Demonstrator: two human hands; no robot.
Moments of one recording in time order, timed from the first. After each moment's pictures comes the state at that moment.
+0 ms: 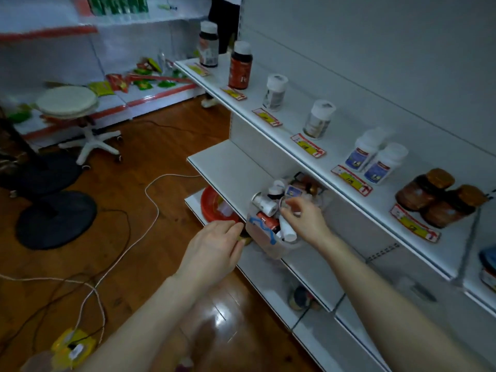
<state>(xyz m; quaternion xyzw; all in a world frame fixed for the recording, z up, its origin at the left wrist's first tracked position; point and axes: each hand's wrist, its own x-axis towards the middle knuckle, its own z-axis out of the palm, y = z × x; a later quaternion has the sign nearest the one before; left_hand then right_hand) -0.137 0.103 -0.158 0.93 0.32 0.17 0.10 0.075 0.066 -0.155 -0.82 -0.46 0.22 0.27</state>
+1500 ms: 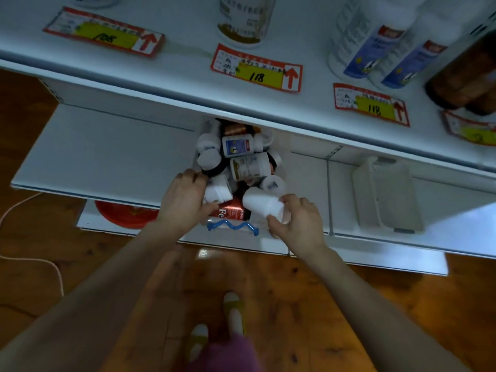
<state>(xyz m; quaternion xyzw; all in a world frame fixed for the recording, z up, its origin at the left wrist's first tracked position) 0.063 0.322 -0.357 0.97 0.08 0.01 0.21 0.100 0.099 -0.326 -0.97 -0.14 0.09 0.17</state>
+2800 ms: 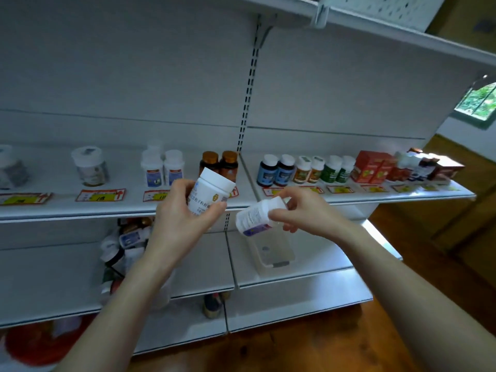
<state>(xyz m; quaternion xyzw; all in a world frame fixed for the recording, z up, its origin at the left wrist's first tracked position) 0.007 0.065 -0.041 0.82 0.02 0.20 0.53 0.045 -0.147 -0.001 -0.92 -0.11 0.07 0.36</state>
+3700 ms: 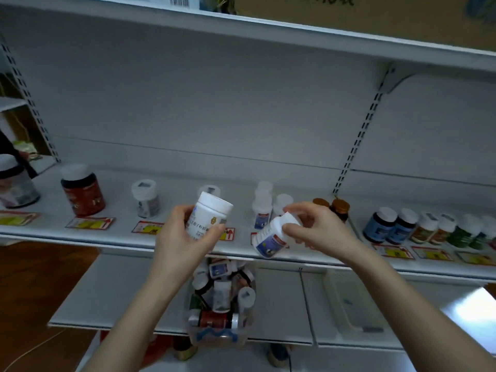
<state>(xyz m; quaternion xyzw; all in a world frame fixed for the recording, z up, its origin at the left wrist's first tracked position) 0.017 0.257 -0.042 0.81 0.15 0.29 0.50 0.119 0.044 -0.008 -0.88 -0.23 0.05 0.42</state>
